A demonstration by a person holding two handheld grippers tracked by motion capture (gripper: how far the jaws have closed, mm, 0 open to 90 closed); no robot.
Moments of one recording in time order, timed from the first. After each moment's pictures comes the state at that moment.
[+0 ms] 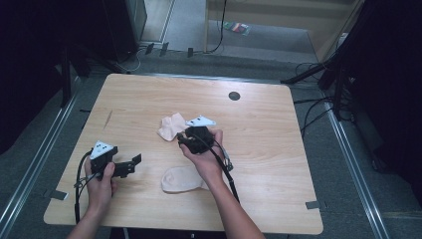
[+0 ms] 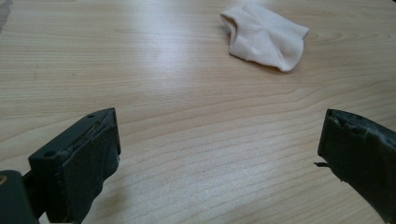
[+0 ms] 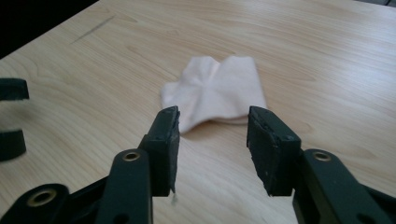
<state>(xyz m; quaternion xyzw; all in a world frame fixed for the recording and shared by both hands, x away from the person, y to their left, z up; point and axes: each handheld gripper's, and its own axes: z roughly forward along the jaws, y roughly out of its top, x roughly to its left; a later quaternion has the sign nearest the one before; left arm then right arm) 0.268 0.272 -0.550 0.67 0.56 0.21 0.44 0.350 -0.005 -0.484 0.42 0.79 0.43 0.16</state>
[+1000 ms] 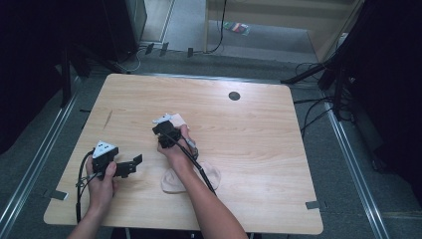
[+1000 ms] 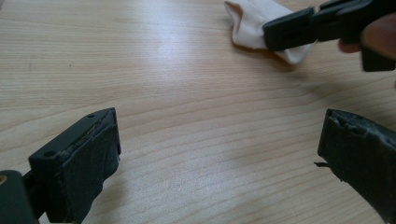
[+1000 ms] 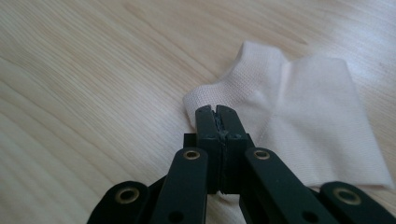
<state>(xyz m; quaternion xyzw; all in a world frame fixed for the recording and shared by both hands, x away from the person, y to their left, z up) 0.271 0.272 -0.551 0.67 0.57 0.21 0.43 0.383 0.085 -0.527 0.40 0.83 0.35 0.18</state>
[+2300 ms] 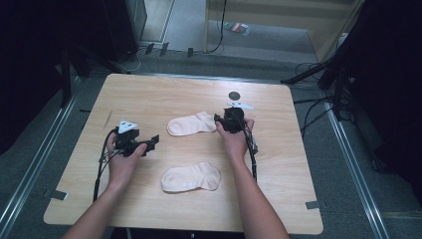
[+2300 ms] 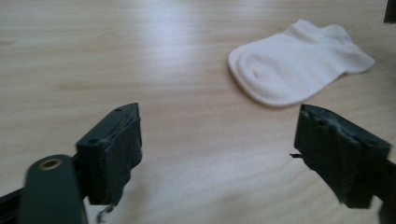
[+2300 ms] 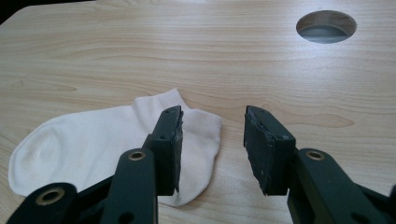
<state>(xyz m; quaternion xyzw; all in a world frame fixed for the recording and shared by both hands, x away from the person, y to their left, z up) 0.346 0.216 -0.531 0.68 0.56 0.21 0.42 0.440 -0.104 -0.516 0.56 0.69 0.42 0.17</state>
